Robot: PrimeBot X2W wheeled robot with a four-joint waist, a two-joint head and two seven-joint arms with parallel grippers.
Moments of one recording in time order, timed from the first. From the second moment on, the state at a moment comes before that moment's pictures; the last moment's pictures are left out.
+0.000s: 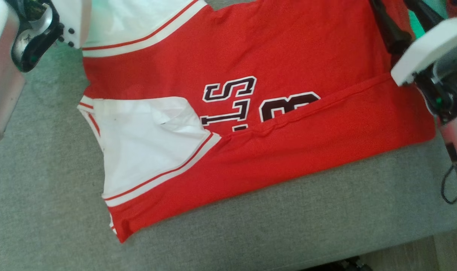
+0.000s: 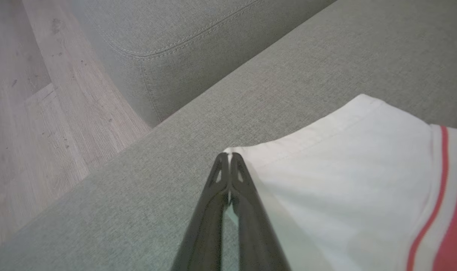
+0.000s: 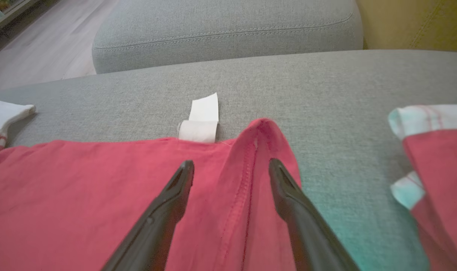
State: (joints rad) left arm -1.26 0.53 -0.86 0.57 -0.69 -0.13 0.49; right arm -0.80 -0.44 0.42 0.47 0.68 0.13 0.17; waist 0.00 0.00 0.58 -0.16
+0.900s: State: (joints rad) left arm -1.31 0.52 -0.97 0.59 -0.74 -0.13 0.39; right arm -1.03 -0.39 0.49 0.83 0.73 0.13 0.10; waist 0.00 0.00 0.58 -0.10
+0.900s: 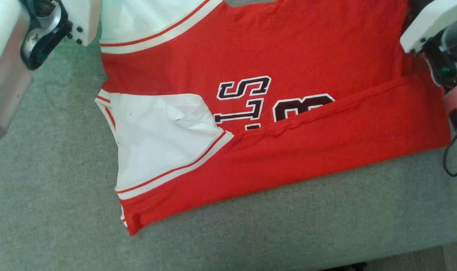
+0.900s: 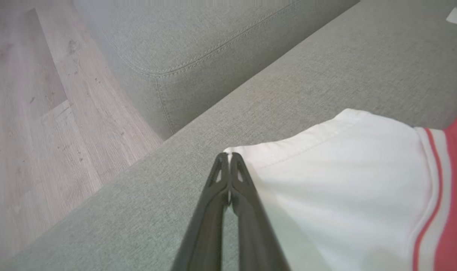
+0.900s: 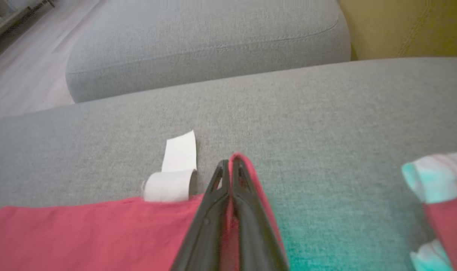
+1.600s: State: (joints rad) left arm -1.23 0.56 -1.00 0.48 -0.75 -0.13 -0.01; right arm -0.84 -0.62 0.51 0.59 1.05 0.13 0.07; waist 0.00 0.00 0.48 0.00
